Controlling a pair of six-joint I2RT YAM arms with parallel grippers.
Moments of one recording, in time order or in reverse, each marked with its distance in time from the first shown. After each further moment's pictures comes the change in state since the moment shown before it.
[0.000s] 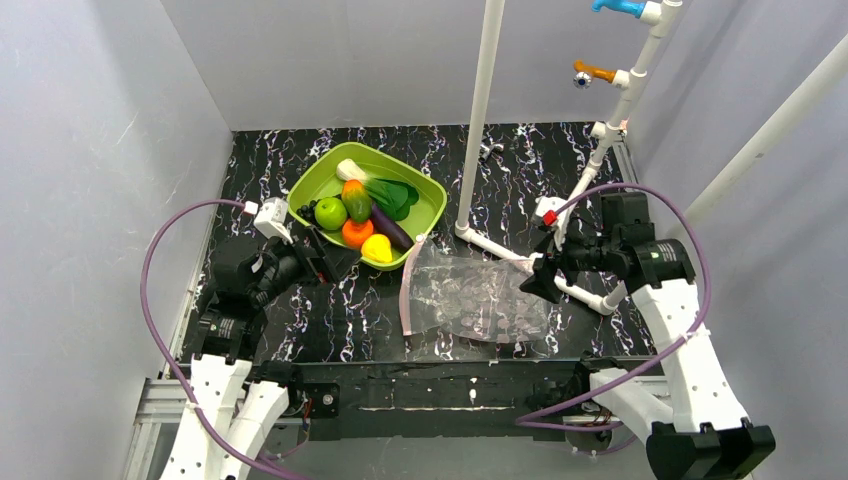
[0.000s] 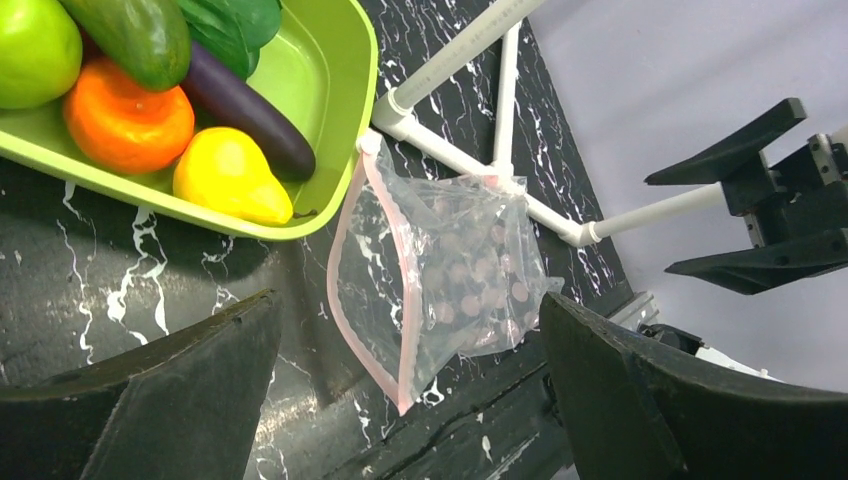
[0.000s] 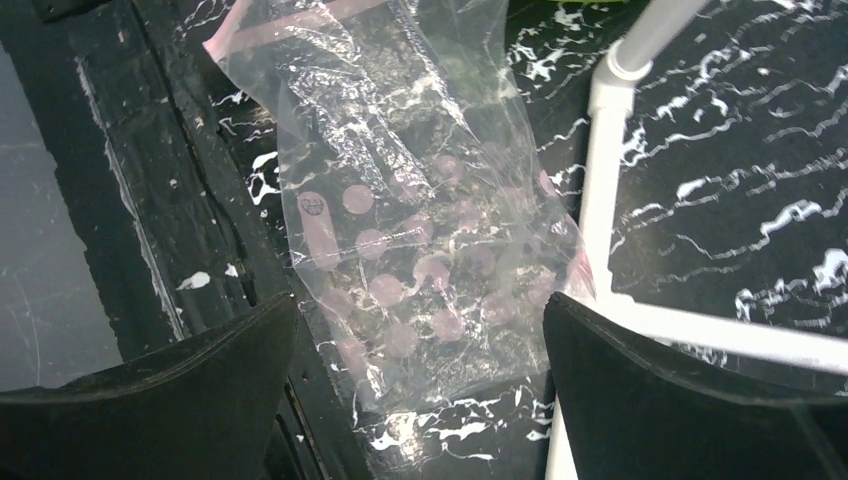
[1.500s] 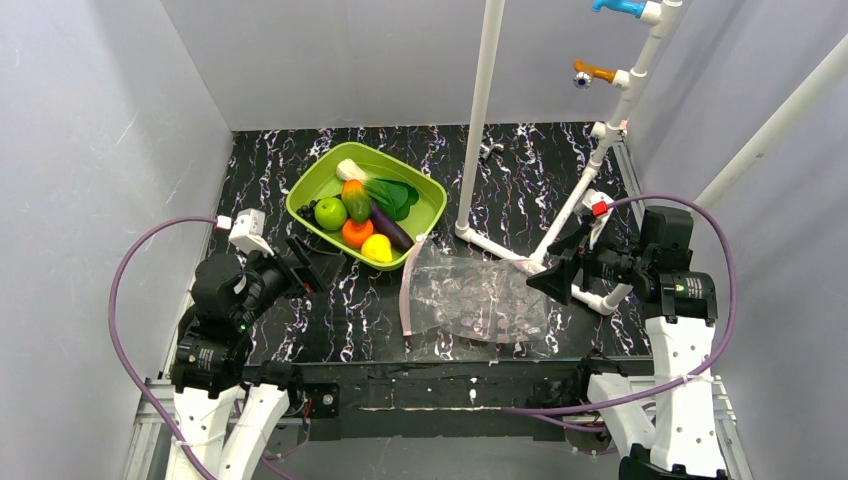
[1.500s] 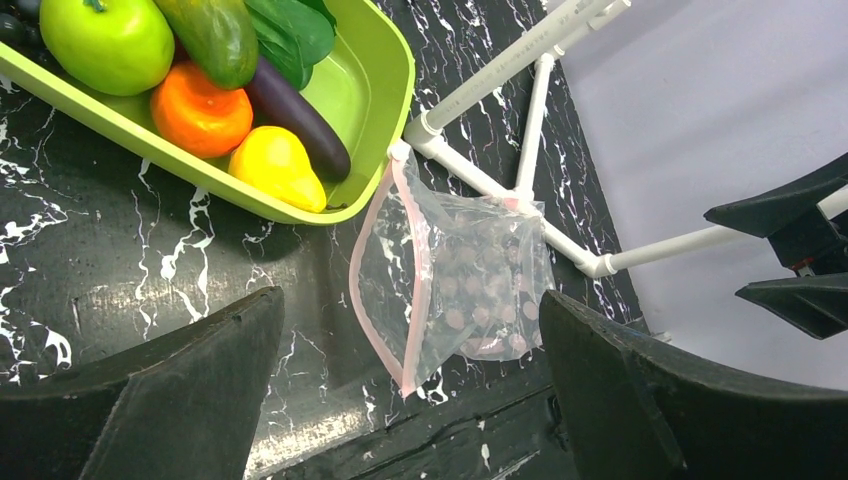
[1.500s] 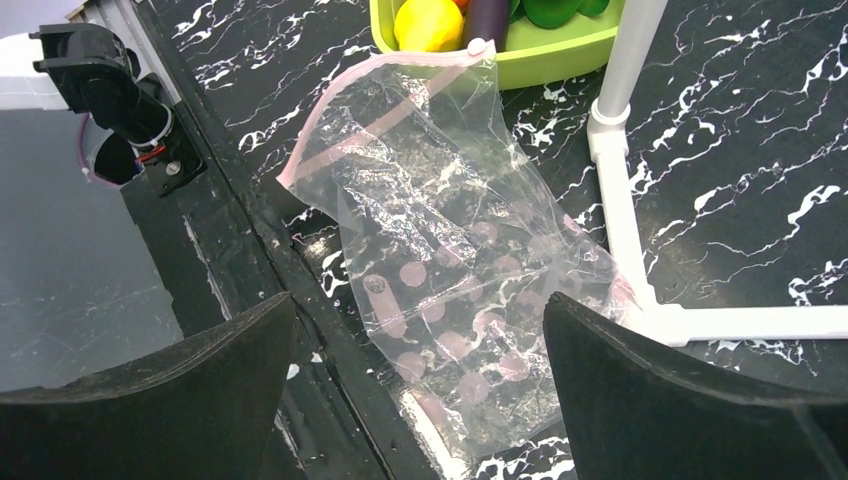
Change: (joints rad) left arm 0.000 -0.113 0.116 -0.219 -0.140 -0.016; right arm -0.243 -0.180 -0.023 0.043 -0.229 0.296
